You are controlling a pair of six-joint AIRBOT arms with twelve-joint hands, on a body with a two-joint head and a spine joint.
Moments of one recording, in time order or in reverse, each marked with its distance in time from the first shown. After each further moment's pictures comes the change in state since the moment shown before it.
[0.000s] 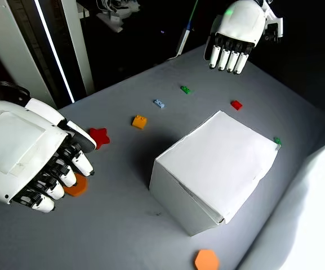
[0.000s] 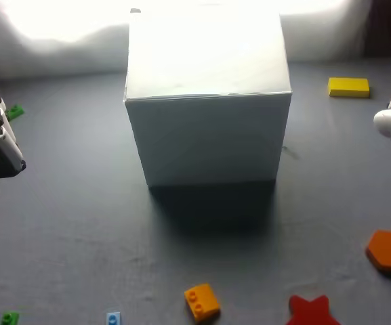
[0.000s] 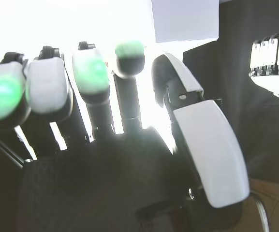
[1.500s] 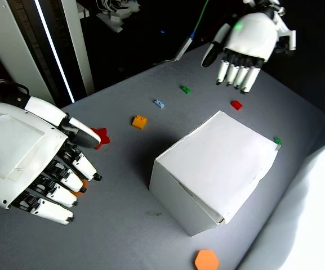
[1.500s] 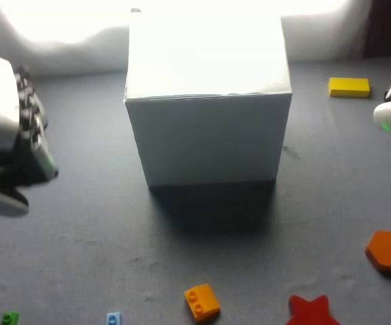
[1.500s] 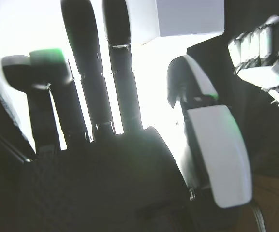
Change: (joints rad) left arm 0.053 -0.094 0.022 0.034 0.002 0.014; right arm 0.007 -0.001 0.011 0.000 0.000 0.027
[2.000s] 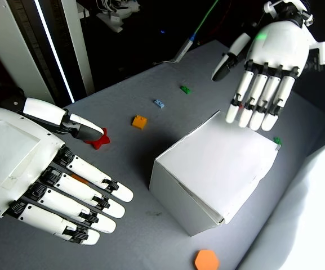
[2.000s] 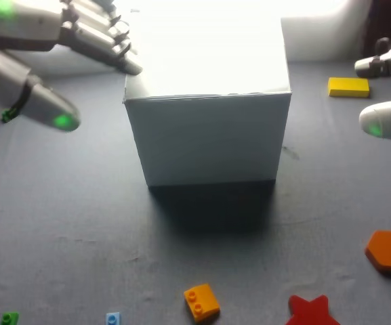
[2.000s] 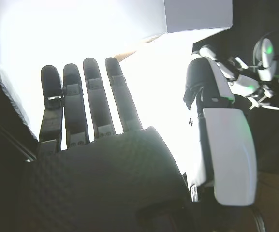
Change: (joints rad) left arm -0.181 -0.235 0.294 -0.011 -0.006 0.012; right arm 0.000 -0.006 0.018 0.000 0.003 0.029
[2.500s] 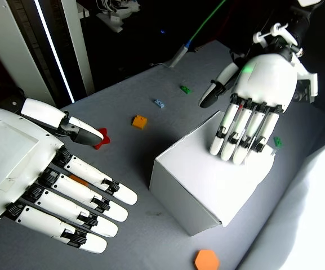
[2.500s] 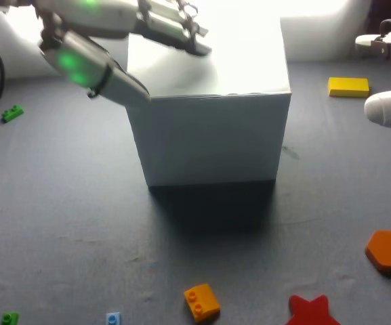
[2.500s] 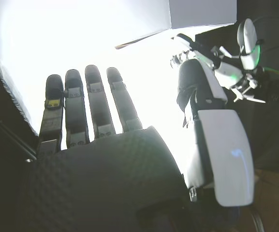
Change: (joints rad) left arm 0.029 -0.246 0.201 -0.095 0.016 0.078; right arm 0.005 -0.001 0.004 0.000 0.011 0.011
